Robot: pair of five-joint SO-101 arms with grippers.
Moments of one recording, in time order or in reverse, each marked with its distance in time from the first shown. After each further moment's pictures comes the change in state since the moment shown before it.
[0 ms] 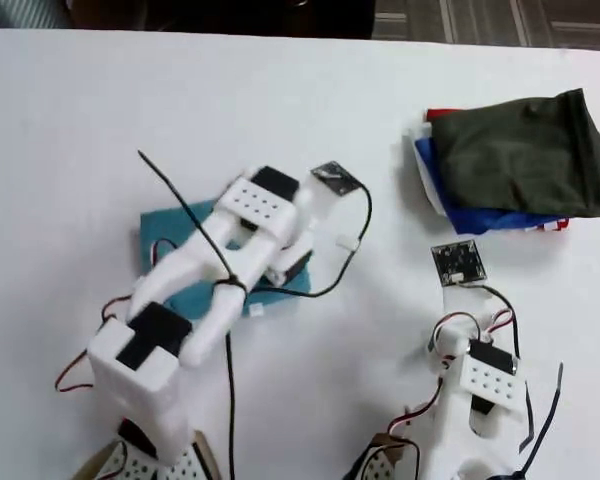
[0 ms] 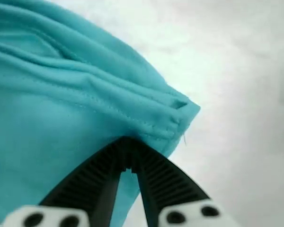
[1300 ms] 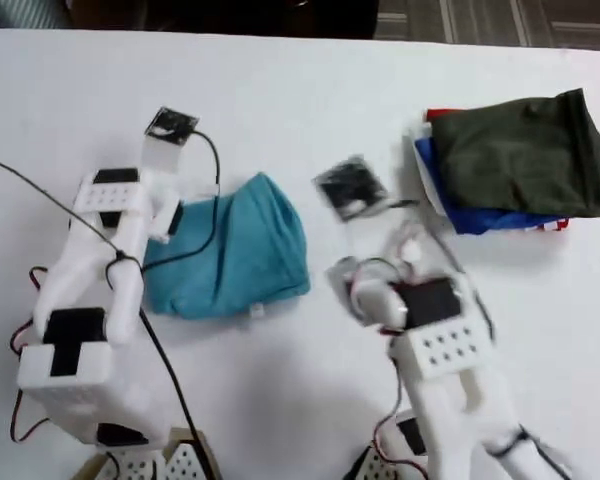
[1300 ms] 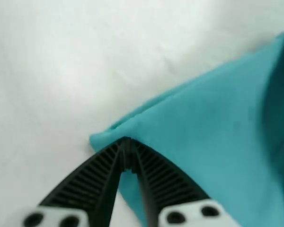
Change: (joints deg) left arm -33.7 -5.7 15.9 -29.5 -7.8; right arm -42.1 6.0 -38.5 25.4 -17.1
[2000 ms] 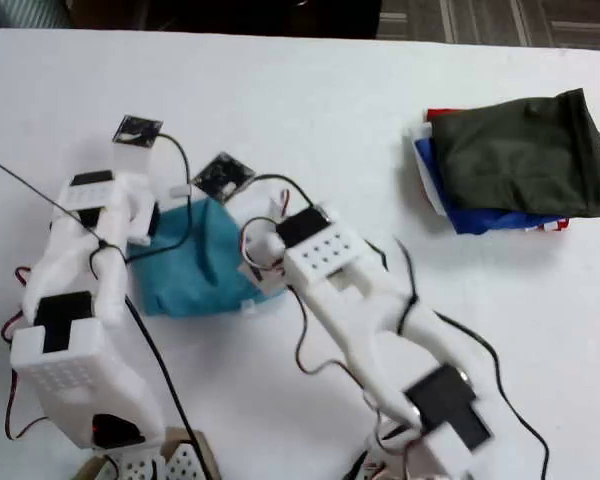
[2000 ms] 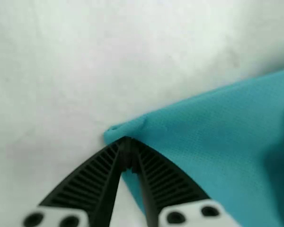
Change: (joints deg) left arm -6.4 5.9 -2.5 -0.5 2.7; right arm -15.6 43.5 -24.0 -4.0 -0.7
